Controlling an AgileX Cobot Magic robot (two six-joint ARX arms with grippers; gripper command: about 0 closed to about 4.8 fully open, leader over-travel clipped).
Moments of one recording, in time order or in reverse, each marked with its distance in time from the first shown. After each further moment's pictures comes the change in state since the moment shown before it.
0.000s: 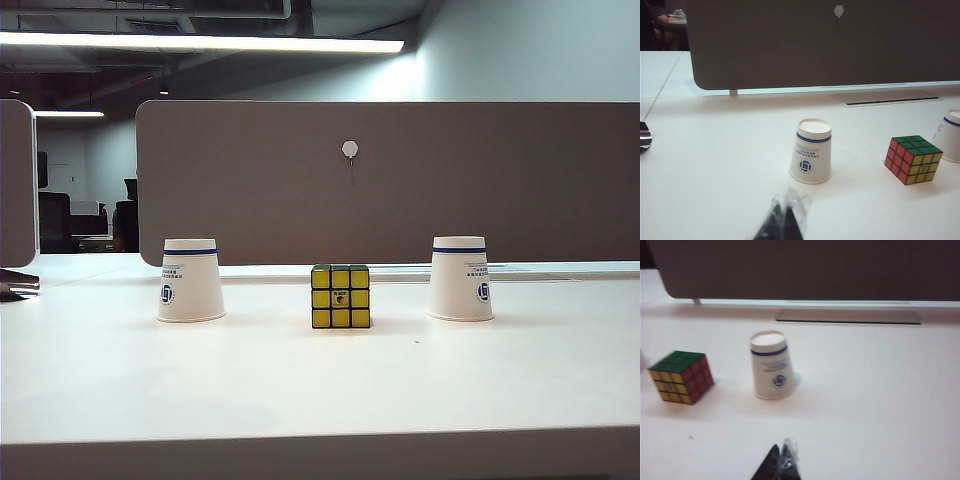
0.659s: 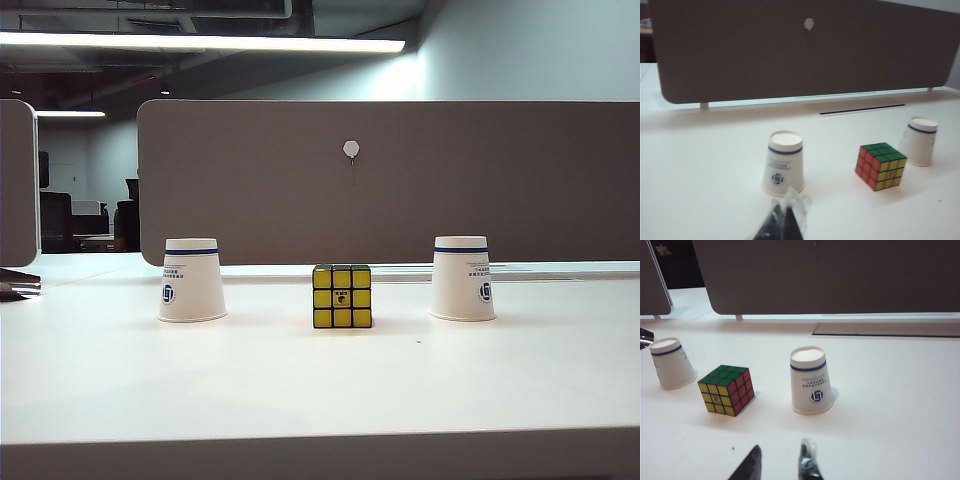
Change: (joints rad) left arm 0.000 0.000 0.000 0.050 0.107 -0.026; right arm 0.001 0.000 0.000 0.059 -0.117 0.056
